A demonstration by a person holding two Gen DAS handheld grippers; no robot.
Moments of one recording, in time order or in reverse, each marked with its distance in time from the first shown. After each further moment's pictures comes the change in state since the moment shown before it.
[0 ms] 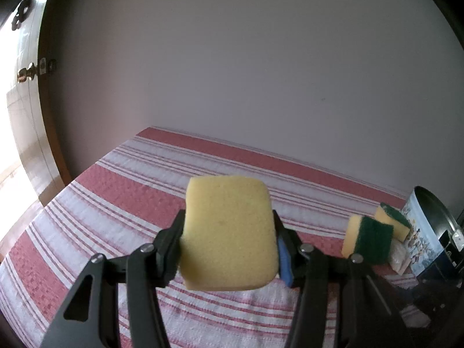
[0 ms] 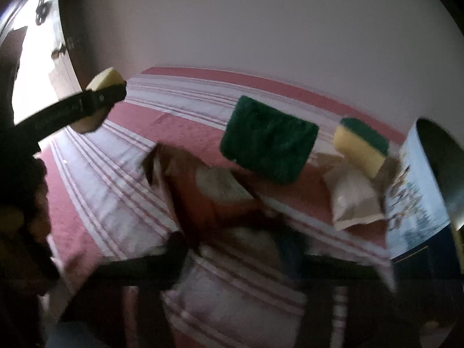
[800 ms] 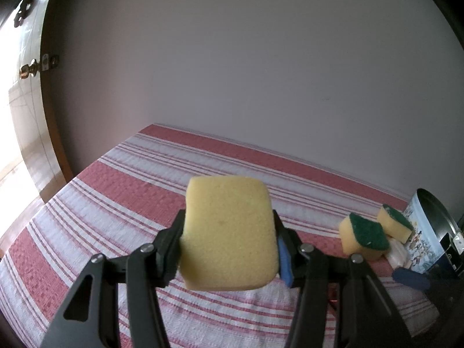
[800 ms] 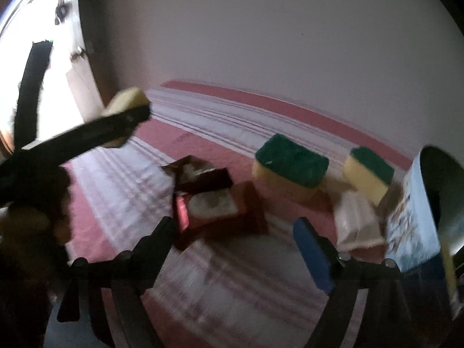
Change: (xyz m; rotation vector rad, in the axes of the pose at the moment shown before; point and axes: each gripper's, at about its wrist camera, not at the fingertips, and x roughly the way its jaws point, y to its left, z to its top) left arm 0.002 0.002 -0.001 -0.013 0.010 0.008; right arm -0.007 0.011 0.014 -0.059 -0.051 0.051
